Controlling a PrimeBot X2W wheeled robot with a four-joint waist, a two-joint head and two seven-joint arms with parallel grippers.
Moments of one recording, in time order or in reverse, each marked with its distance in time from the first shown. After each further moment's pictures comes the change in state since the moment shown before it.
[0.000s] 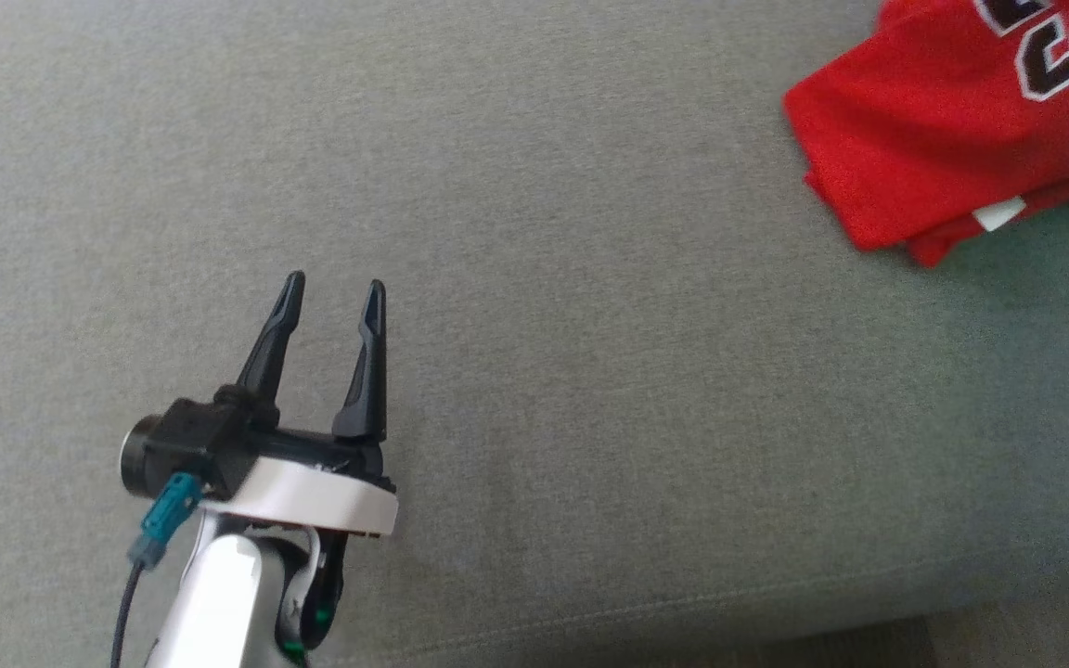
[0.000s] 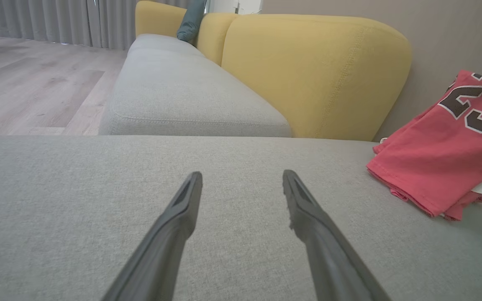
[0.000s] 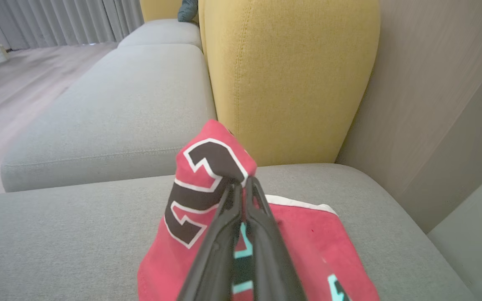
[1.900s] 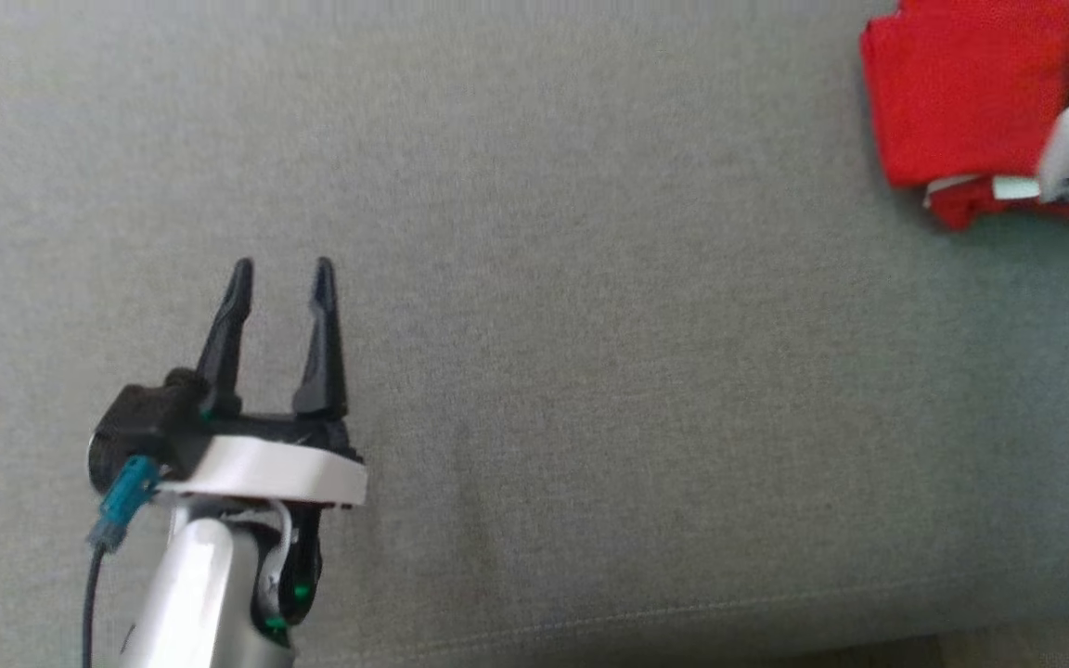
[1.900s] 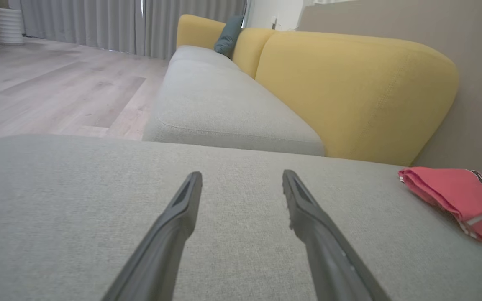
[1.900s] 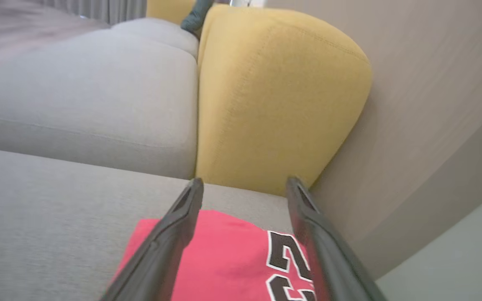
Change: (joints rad) left arm -0.029 -0.003 0.041 0.026 -0.043 0.040 -0.007; right arm -0.099 0.019 -0.057 0.292 -0.459 0.000 -0.330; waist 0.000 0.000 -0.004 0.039
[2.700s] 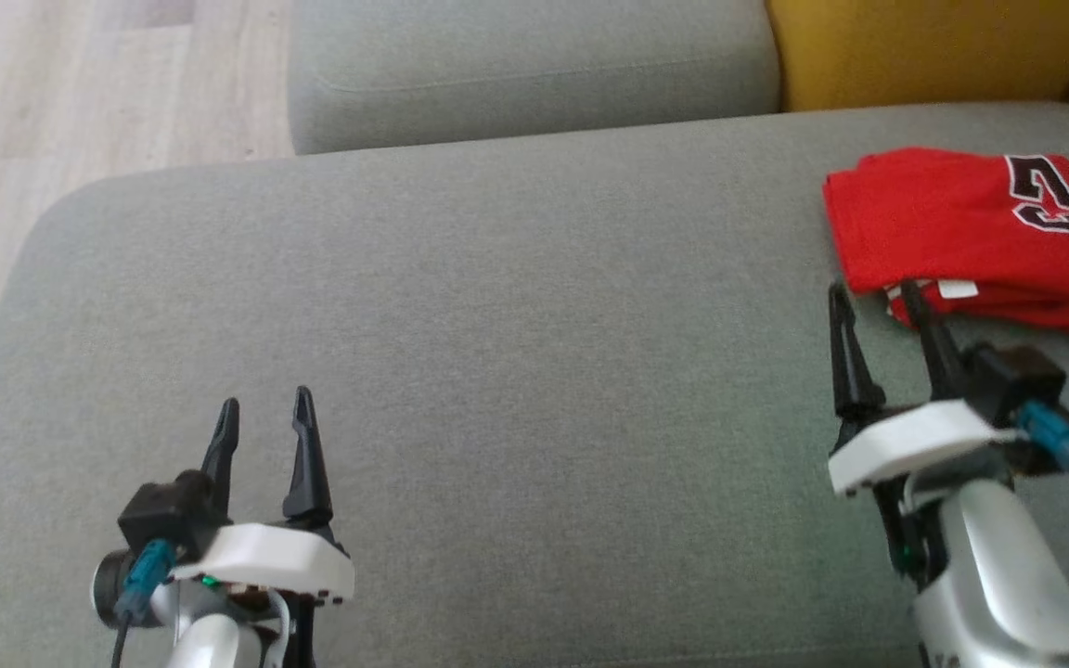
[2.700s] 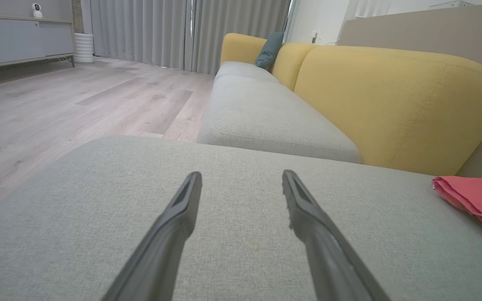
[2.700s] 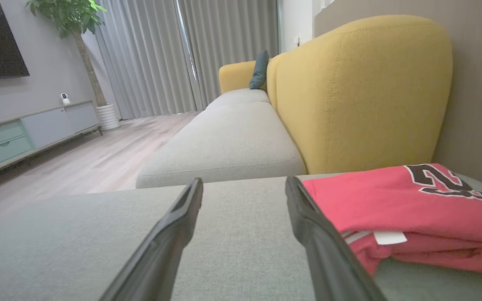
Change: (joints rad) left arm 0.145 0.000 0.034 0.115 -0.026 0.093 0.000; right arm 0.552 0.207 0.188 -0.245 0.371 0.000 -0.196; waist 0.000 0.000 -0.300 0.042
